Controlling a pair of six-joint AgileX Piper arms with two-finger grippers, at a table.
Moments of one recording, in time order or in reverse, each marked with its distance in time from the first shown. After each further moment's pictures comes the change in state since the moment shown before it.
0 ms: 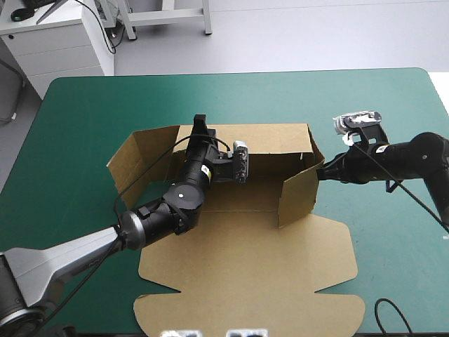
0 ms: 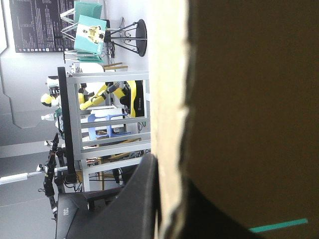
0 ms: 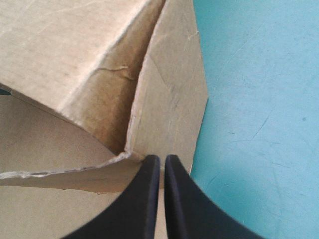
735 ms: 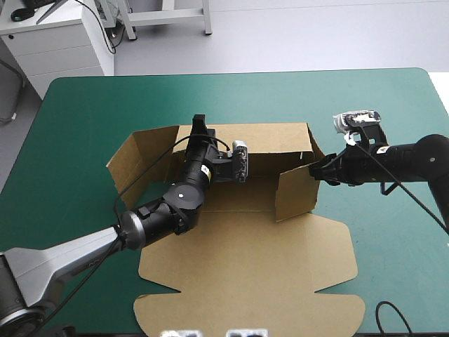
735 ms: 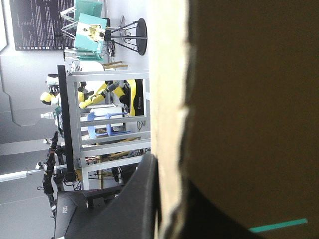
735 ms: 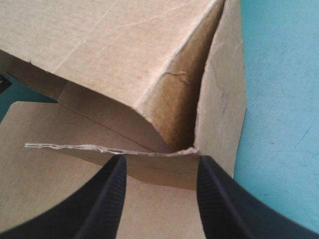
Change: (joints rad) left arm 0.000 0.000 0.000 0.001 0.005 -0.008; right arm 0.000 -0.034 0.001 0.115 0.037 -0.020
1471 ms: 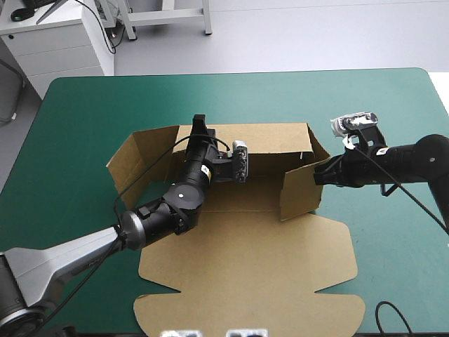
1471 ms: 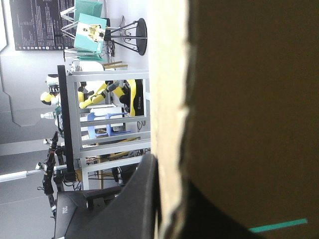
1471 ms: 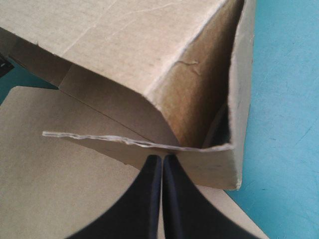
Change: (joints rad) left arm 0.000 0.001 0.000 0.000 0.000 0.000; right arm 0.000 0.000 0.000 -0.008 0.030 -0.043
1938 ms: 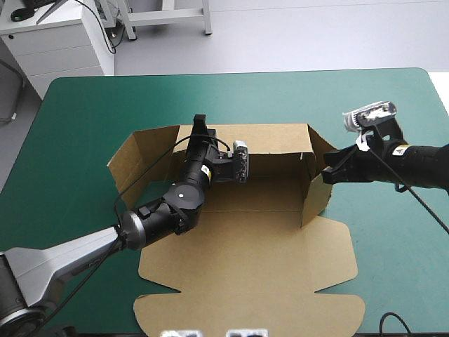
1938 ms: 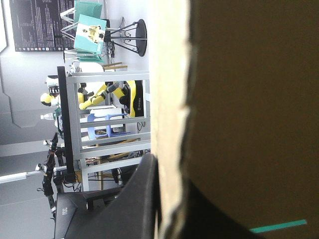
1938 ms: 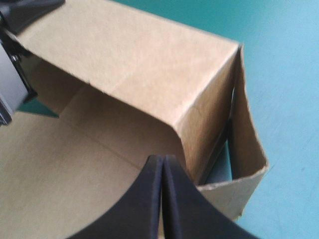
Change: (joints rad) left arm 0.000 0.001 0.000 0.000 -0.004 0.000; right arm 0.000 -0.125 -0.059 -0.032 -0.029 0.002
